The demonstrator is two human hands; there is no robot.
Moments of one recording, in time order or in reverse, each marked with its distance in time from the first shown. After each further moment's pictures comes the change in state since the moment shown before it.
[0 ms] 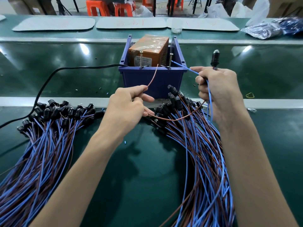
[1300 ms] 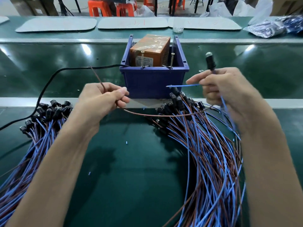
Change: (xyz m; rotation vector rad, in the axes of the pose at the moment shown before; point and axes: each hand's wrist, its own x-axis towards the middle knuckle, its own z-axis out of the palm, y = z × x) left_hand 0.013 -0.005 -0.041 -0.151 0.074 -0.141; right_hand -0.003 -0.009 -0.021 -0.203 -0.308 0.022
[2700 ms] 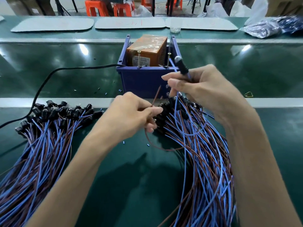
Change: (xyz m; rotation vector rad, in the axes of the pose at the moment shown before) left_hand -0.031 0.009 0.034 0.475 -0.349 0.138; right_hand -0.015 -0.010 0.025 -0.249 -0.112 -0.222
